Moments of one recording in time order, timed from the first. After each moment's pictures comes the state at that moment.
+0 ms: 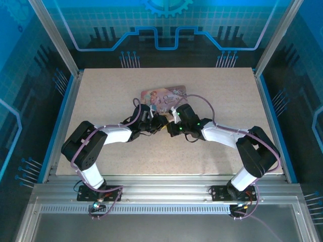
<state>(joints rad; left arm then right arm) -0.53 1.72 0.79 0.37 0.42 -1.18 0.66 1.61 0.91 -0.11 -0.20 0.36</state>
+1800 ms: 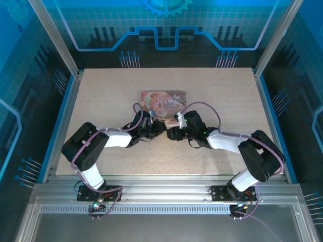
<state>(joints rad) -0.56 1.72 0.70 0.42 0.33 -1.11 0.62 1.53 0.70 0.13 -0.32 0.44</state>
